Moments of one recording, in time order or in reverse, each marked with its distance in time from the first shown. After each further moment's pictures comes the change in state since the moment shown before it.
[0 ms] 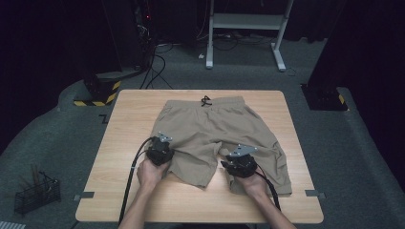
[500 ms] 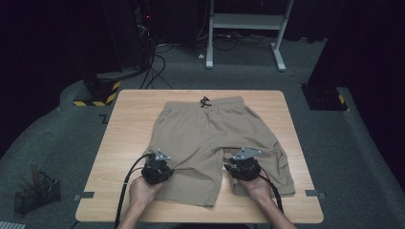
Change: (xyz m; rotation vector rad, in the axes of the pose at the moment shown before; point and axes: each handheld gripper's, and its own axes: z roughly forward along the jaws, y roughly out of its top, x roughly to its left) left arm -0.028 -0.040 -0.040 0.066 -0.189 0.064; right arm -0.001 -0.012 -0.008 0.016 -0.003 -0.002
